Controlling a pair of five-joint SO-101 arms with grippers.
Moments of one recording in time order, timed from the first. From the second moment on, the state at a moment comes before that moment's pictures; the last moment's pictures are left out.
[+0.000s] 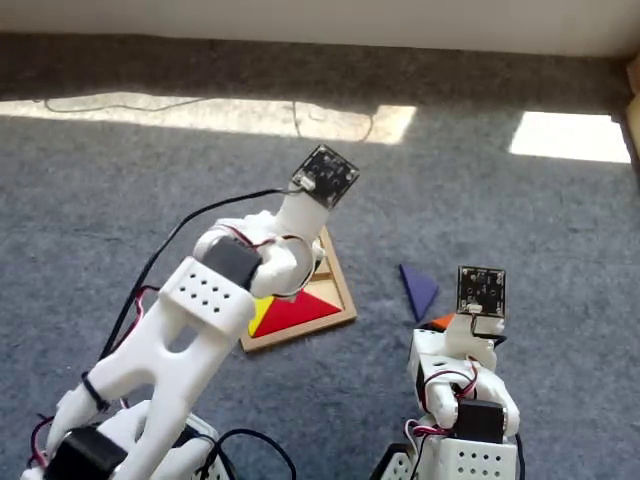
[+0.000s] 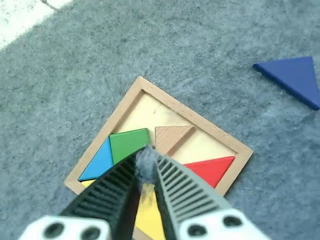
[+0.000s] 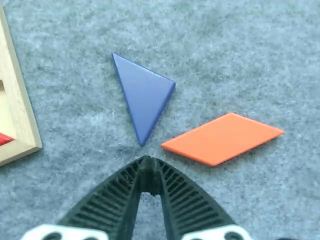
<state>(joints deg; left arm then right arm) 24.3 -27.1 38.6 54.2 -2.8 -0.4 -104.1 96.0 66.2 2.8</state>
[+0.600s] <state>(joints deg) -1.4 -64.8 67.6 54.4 -12.3 -0.4 -104.1 96.0 66.2 2.8</state>
